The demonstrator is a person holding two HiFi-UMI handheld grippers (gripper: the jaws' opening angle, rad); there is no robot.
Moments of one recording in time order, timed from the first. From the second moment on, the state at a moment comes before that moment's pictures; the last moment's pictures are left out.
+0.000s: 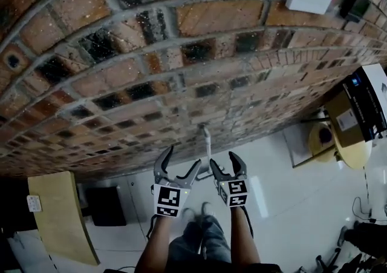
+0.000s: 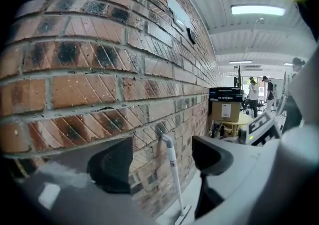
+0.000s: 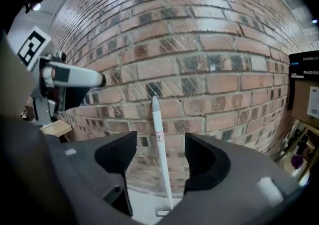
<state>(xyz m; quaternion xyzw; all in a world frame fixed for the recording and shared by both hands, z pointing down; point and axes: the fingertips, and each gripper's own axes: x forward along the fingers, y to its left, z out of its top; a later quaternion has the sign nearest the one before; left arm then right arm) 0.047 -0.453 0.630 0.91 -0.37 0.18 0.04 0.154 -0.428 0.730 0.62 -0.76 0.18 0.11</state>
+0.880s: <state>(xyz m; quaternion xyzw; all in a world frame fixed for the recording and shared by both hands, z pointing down) -0.018 -0.438 0.611 0.88 -0.44 0.18 0.06 0.110 -0.482 0.810 0.52 -0.79 0.23 0.21</state>
